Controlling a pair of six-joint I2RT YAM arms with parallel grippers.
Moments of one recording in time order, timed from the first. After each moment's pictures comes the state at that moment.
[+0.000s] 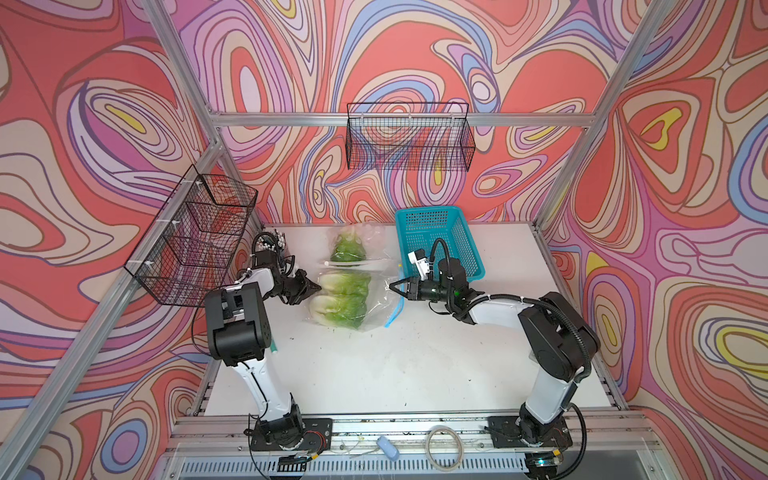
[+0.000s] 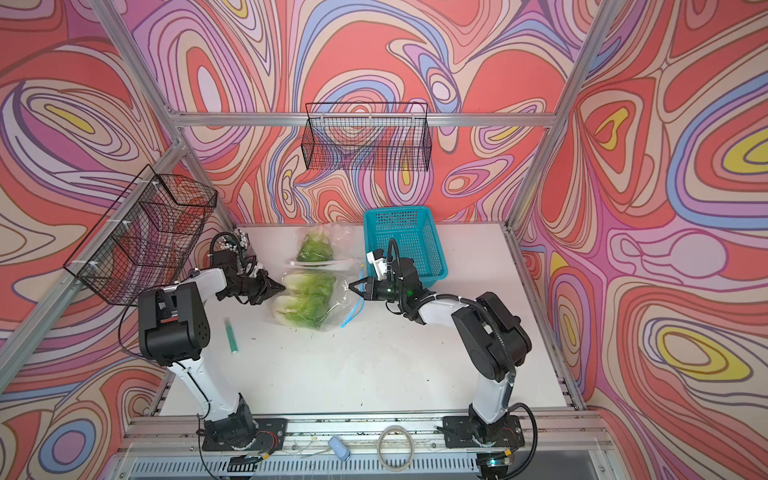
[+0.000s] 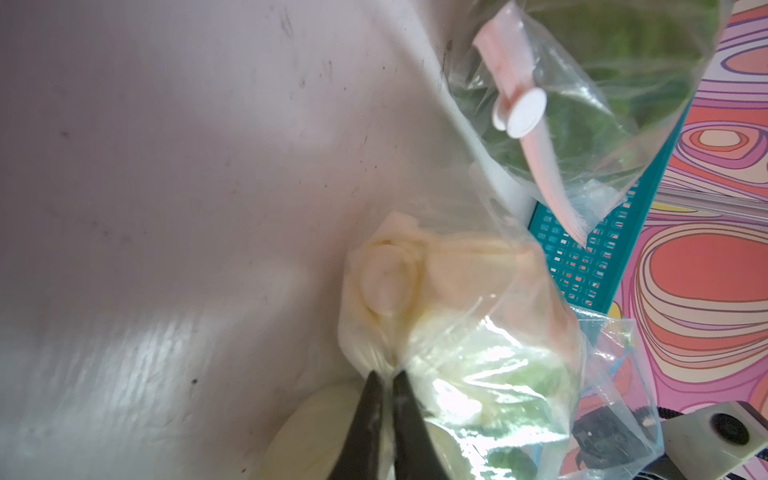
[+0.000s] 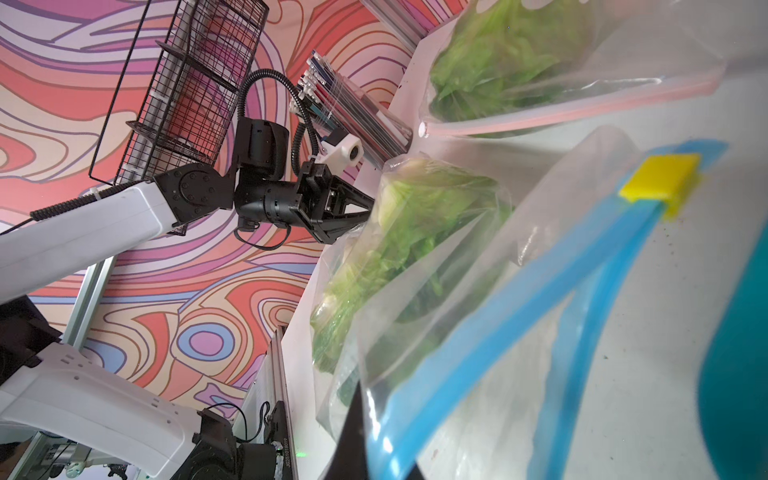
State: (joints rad) left arm 0.26 1.91 1.20 -0.55 0.77 -0.43; right arm 0.54 1.81 0.95 0.57 -0.69 0.74
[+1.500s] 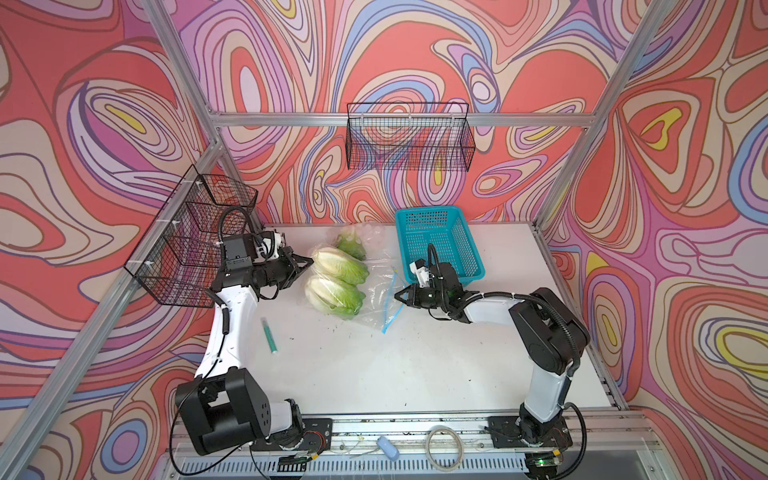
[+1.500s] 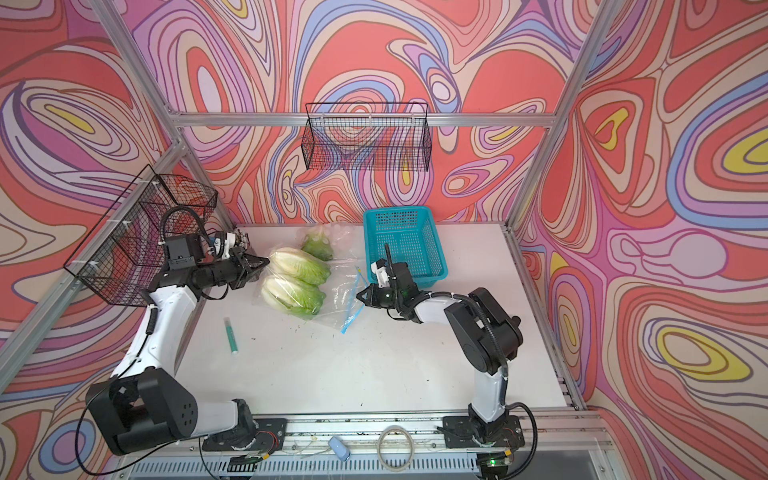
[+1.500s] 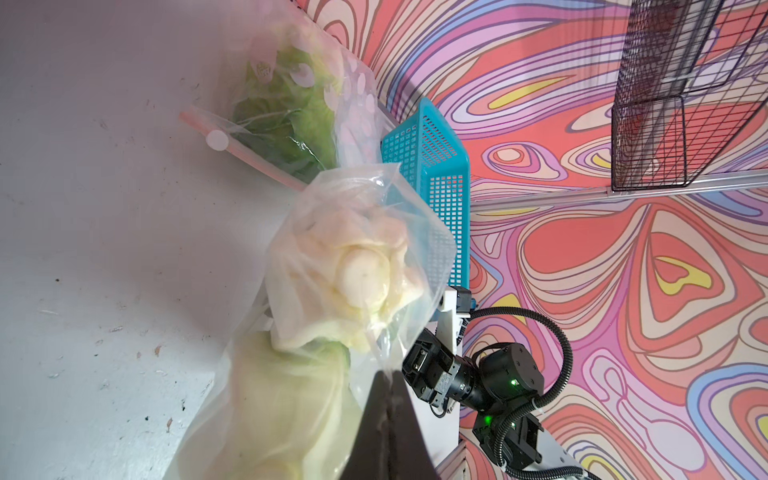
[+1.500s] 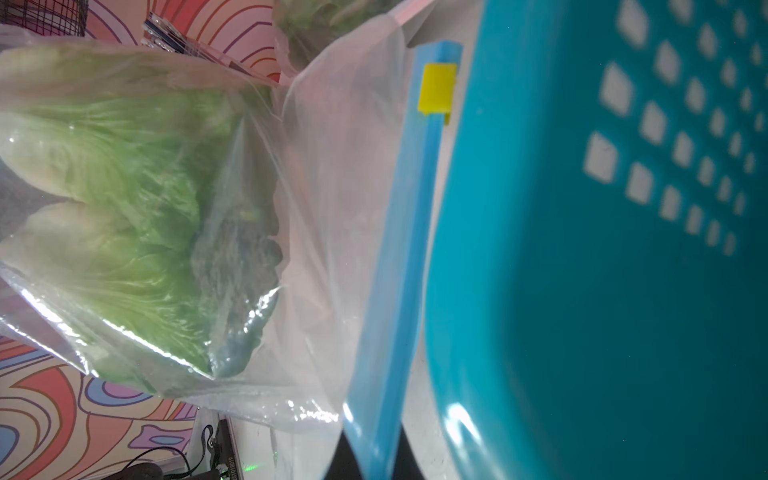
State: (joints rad) left arm 0.26 1.33 1.19 -0.63 0.83 -0.62; right arm 0.54 1.88 0.98 0.35 -0.54 0.71
